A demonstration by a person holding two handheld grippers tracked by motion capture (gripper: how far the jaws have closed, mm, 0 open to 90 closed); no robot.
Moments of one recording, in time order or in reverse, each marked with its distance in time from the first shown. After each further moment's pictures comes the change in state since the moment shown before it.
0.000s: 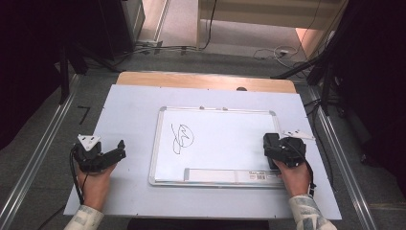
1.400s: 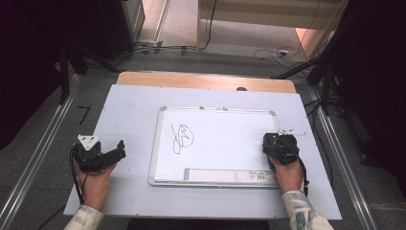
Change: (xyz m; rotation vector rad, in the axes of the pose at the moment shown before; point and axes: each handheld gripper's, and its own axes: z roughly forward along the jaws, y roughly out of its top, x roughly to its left) left arm 0.001 -0.001 0.002 0.011 0.004 -0.011; right arm 0.005 -0.001 0.026 0.098 -0.045 0.055
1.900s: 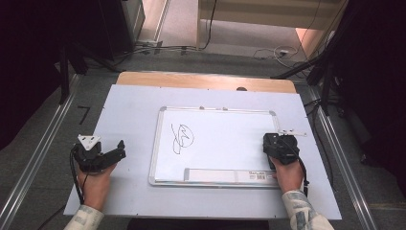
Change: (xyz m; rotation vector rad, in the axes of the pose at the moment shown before) left arm 0.000 0.000 0.000 0.001 -0.001 -0.002; right arm 0.000 -0.001 0.000 -0.007 0.002 0.018
